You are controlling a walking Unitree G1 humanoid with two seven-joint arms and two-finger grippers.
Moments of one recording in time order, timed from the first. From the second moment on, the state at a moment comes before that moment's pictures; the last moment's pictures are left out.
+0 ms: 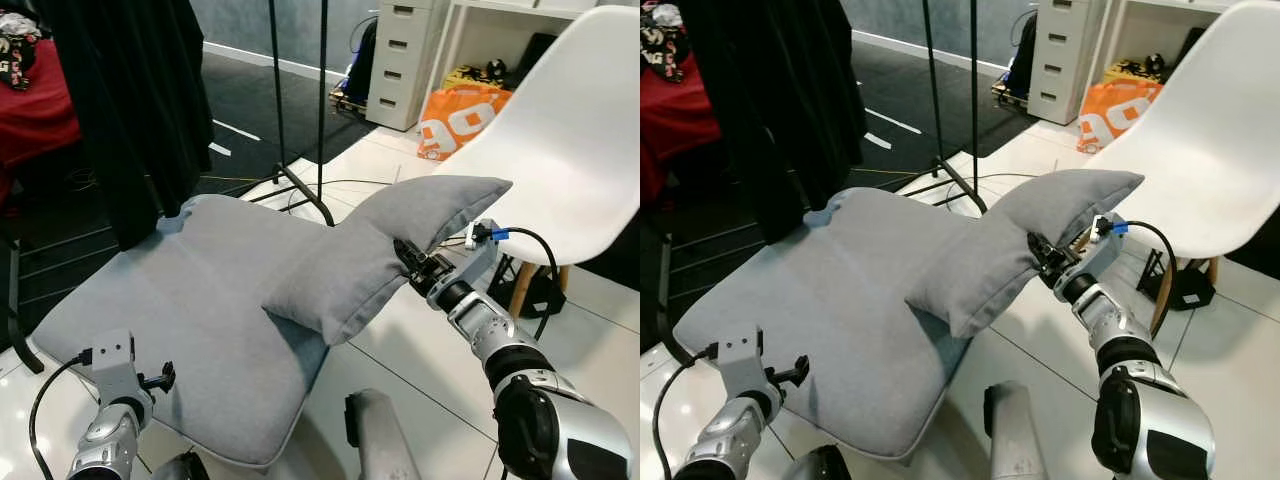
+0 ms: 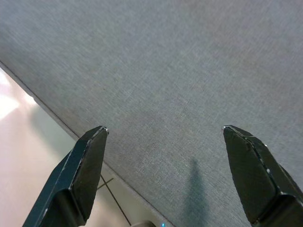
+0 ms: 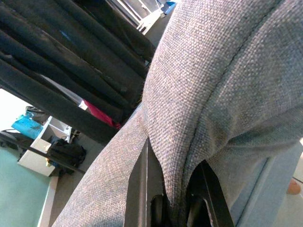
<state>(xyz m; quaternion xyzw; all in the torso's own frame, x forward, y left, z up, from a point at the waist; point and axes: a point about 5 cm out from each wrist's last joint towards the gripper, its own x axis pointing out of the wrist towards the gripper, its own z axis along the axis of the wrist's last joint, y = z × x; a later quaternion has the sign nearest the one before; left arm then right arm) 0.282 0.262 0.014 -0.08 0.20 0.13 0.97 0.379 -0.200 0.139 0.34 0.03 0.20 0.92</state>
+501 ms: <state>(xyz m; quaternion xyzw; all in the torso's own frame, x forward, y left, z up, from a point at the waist) 0.282 0.258 0.012 -0.08 0.19 0.13 0.97 0.379 -0.199 0.138 0.33 0.04 0.20 0.92</state>
